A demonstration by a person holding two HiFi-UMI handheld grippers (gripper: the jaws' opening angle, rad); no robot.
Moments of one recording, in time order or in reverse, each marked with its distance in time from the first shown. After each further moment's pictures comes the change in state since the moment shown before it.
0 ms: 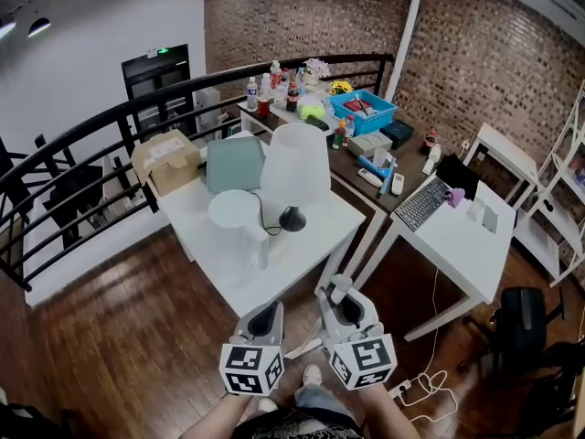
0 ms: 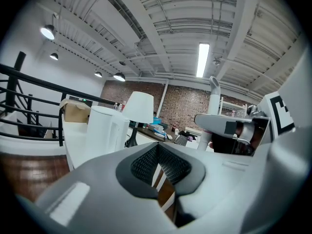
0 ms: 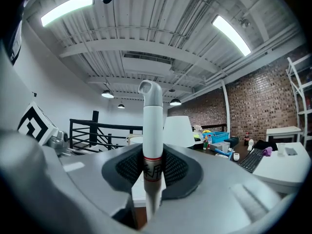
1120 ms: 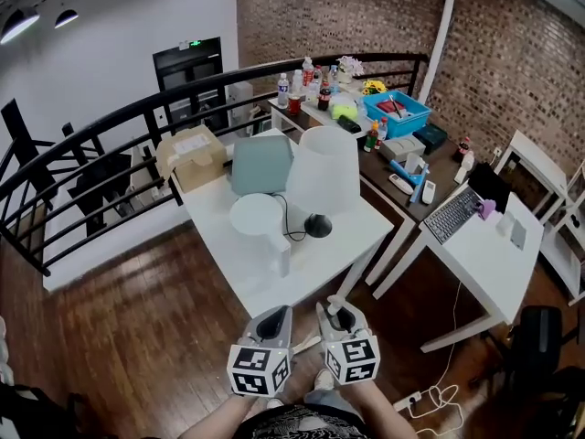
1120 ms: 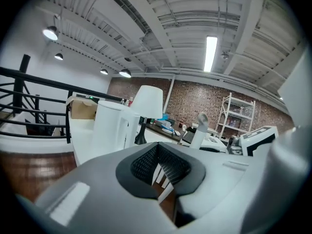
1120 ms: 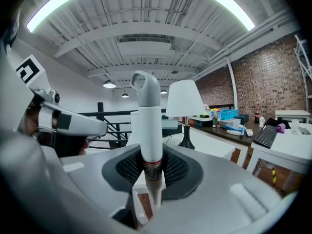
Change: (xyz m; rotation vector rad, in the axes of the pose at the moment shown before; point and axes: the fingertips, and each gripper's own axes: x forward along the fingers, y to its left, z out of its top) left arm 0.019 0.029 -0.006 -0.010 0.050 0.082; right arm 0.062 0.002 -0.104 0.078 0.178 0.091
